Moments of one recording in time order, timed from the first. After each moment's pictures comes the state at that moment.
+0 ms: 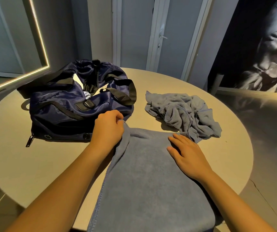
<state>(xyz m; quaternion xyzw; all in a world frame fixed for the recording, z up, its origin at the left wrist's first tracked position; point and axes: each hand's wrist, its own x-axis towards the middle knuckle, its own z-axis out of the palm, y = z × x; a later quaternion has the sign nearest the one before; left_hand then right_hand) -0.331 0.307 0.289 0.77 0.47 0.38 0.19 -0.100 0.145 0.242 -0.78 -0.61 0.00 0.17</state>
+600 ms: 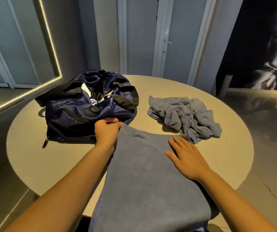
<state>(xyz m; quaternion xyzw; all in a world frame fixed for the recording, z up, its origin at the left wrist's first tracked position) -0.325 0.292 0.297 0.51 0.51 0.52 0.46 -0.098 0.139 0.244 -0.78 -0.62 0.03 0.08</state>
